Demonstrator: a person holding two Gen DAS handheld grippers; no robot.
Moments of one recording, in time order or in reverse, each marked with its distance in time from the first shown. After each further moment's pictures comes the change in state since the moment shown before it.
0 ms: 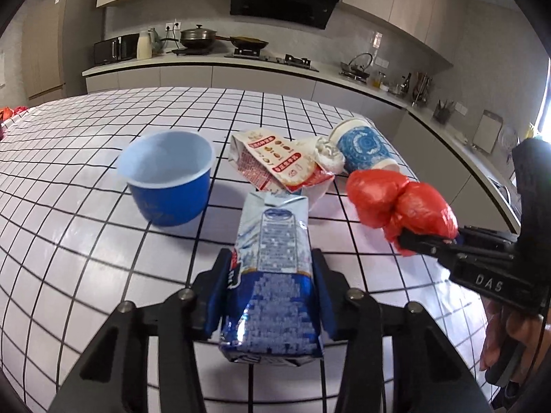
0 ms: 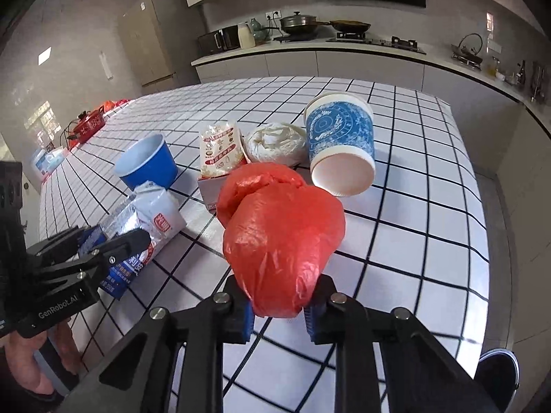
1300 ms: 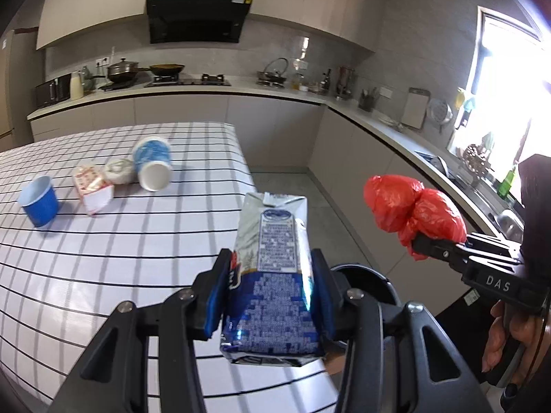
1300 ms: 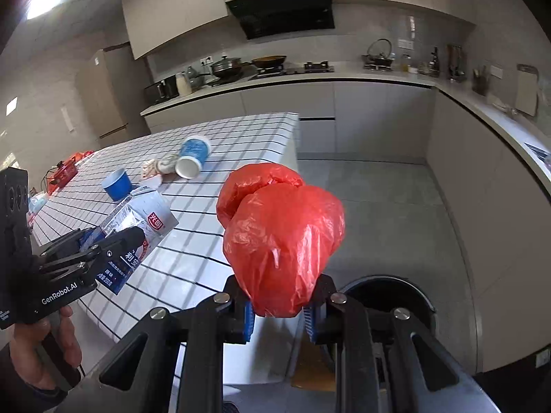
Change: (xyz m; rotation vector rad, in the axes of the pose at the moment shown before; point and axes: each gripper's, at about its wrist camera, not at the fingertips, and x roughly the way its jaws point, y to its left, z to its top) left arm -0.063 -0.231 -0.044 0.166 -0.061 -0.195; right arm -0.244 -0.144 -0.124 0.169 -0.149 -0.184
